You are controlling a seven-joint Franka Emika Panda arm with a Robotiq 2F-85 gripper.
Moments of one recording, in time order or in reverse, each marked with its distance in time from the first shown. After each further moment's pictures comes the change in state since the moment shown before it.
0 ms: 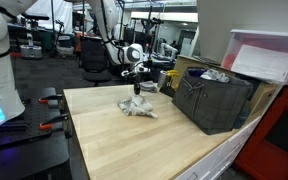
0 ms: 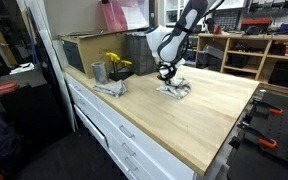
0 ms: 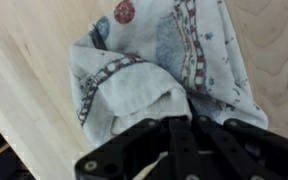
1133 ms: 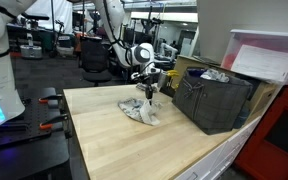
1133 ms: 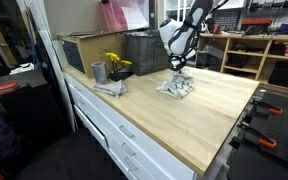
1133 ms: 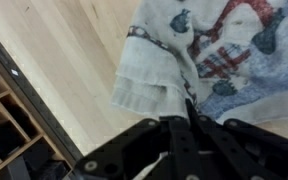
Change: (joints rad) arm -0.049 -0.009 -0.135 -0.003 -0.019 0.039 -0.076
